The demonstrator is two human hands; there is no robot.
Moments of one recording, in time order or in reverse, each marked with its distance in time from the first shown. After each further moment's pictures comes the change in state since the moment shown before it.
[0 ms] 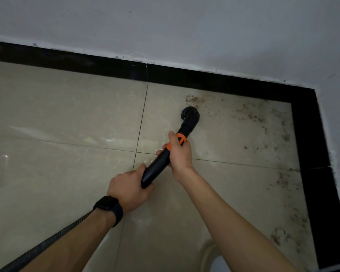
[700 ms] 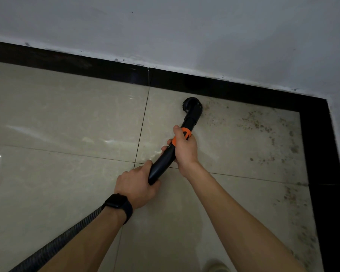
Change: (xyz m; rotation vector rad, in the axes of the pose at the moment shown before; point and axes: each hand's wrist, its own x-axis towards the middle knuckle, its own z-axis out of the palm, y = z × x) left_hand 0.049 0.012 0.002 -0.019 0.061 -0.012; right_hand 0.042 -0.033 0.009 -0.040 -0.009 -0.038
